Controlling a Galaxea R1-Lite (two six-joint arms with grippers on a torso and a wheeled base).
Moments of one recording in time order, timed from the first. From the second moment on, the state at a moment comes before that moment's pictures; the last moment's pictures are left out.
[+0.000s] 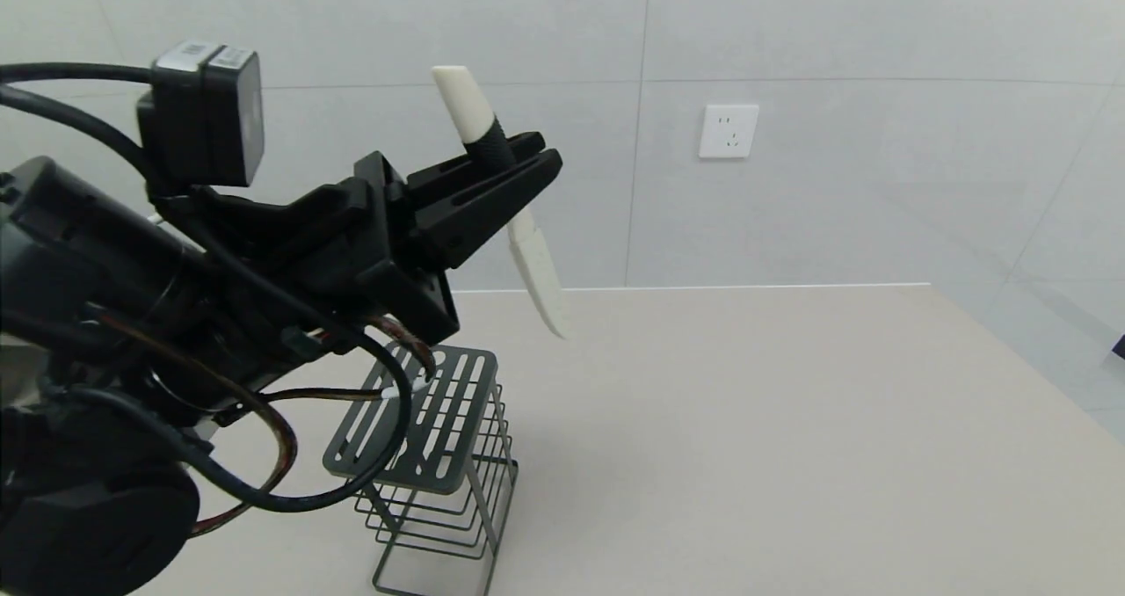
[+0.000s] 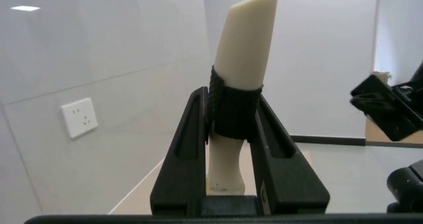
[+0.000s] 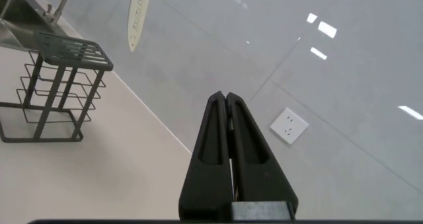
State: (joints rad) left arm -0.63 1.63 -0.66 -1.51 -0.57 -0.16; right arm -0.02 0.54 -0.01 -0.97 0.77 -0.36
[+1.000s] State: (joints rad) left arm -0.55 1.43 -0.49 -1.51 -0.58 -0.15; right arm 0.00 0.00 0.00 -0.05 0.14 -0.01
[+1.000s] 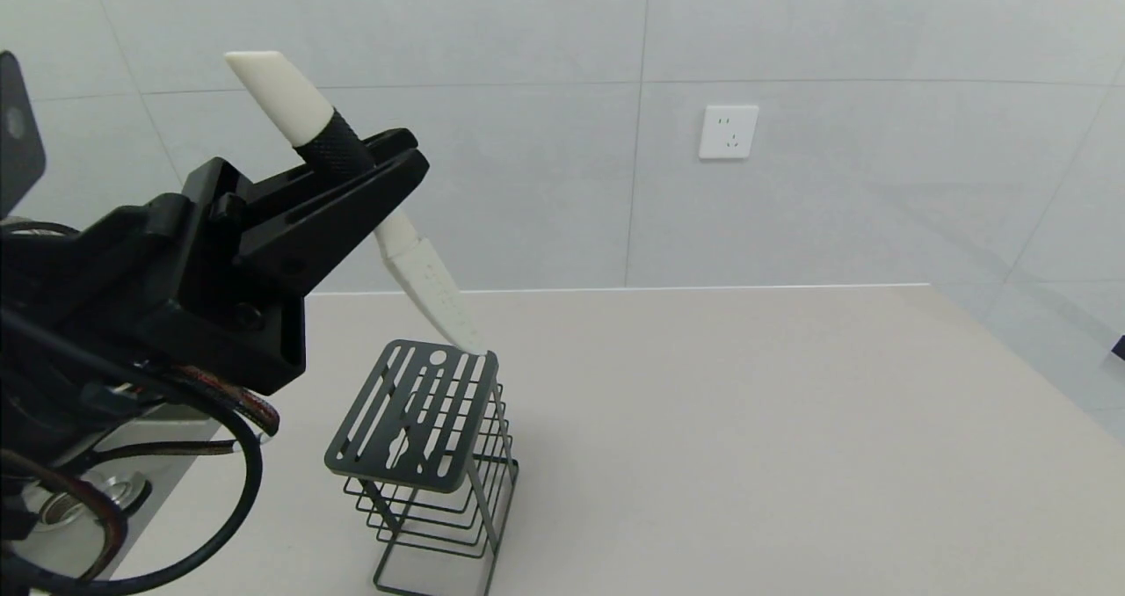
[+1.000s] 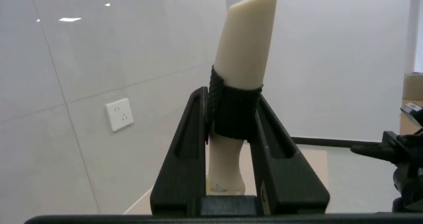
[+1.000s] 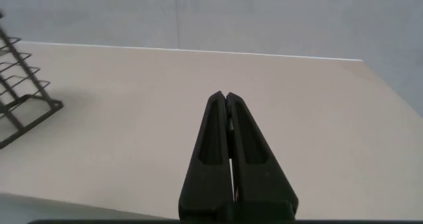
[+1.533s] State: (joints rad) left arm -0.48 1.45 -0.43 -1.51 -0.73 -0.05; right arm 0.00 0.00 0.00 -0.05 0.14 -0.02
